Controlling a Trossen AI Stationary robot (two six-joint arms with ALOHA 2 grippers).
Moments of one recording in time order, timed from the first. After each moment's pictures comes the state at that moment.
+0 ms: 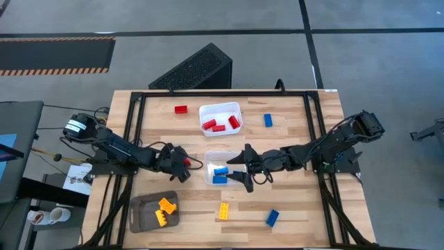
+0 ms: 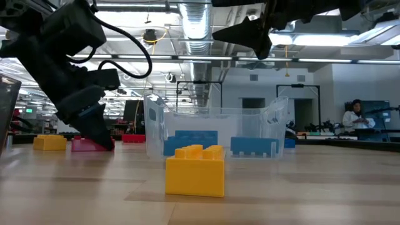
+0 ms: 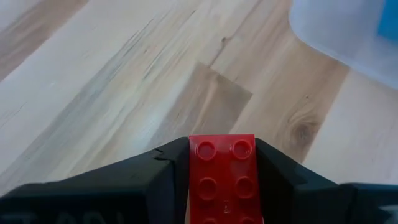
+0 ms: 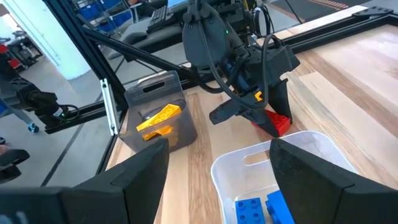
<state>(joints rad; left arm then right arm) -0.26 1.43 0.44 -0.07 -0.46 -0.76 0.29 1.49 0.78 0.48 0.24 0.42</state>
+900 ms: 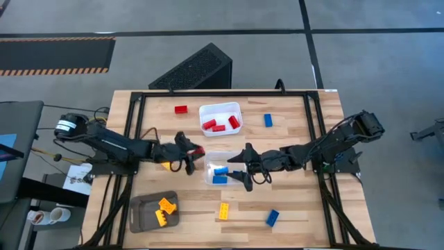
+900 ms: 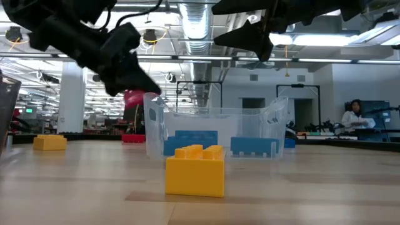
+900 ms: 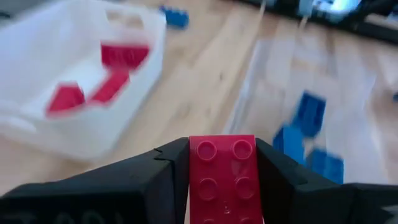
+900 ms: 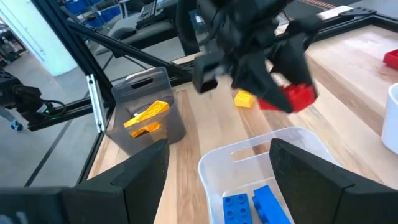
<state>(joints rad) -0.13 1.29 0.44 0.34 -0.39 -0.38 0.28 1.49 0.78 0.45 0.27 0.41</state>
